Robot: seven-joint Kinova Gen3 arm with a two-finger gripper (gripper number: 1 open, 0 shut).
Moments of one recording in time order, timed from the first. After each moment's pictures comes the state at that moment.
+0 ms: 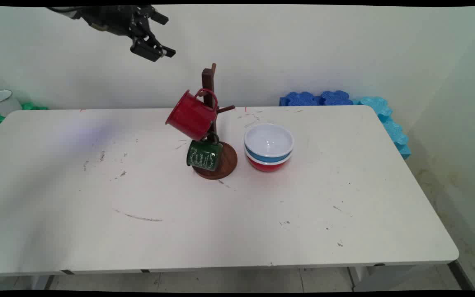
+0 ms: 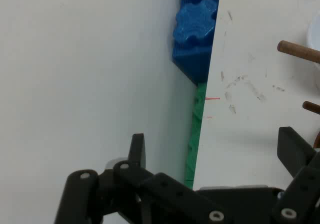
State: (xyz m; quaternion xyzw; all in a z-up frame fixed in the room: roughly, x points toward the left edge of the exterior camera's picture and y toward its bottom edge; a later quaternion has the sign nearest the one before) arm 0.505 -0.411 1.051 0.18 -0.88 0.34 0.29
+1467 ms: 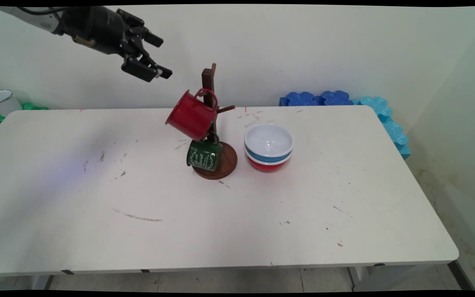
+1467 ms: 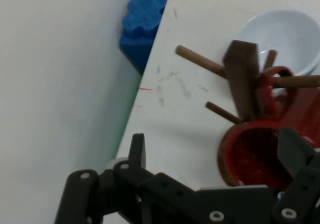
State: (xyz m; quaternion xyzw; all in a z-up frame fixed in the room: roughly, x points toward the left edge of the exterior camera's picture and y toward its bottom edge) arm 0.473 -0.346 1.058 0.25 -0.88 0.27 0.30
